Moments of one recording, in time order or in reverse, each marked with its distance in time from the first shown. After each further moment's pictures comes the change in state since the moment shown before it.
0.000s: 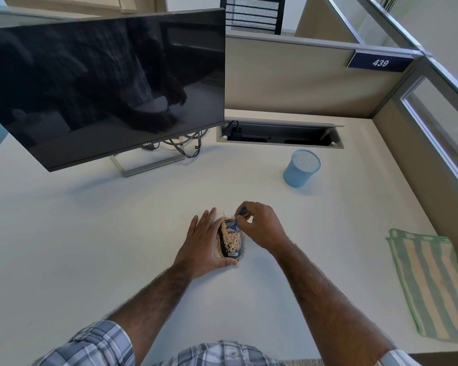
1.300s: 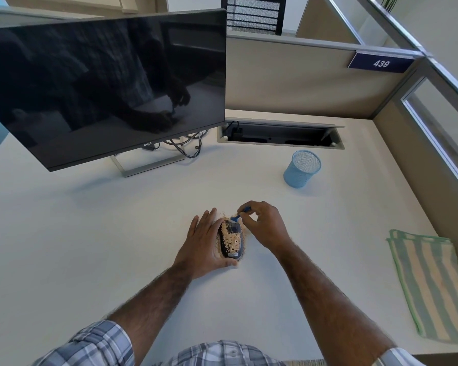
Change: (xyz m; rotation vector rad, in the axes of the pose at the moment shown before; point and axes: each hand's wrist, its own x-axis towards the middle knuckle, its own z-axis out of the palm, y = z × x) left_hand 0.000 0.000 -0.001 -0.011 0.004 -0.002; right_hand 0.003 0.015 0.003 -0.024 0.057 0.011
